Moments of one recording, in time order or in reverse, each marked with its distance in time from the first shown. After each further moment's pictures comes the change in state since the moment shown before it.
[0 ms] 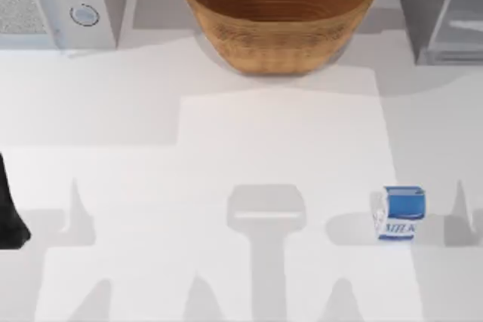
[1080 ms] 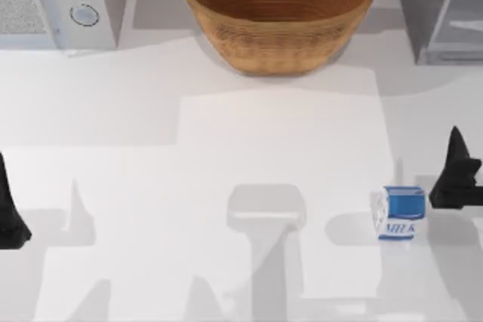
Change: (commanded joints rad) left arm 0.000 0.000 0.000 0.000 0.000 0.000; right arm 0.500 1.058 0.072 0.847 0.492 0.187
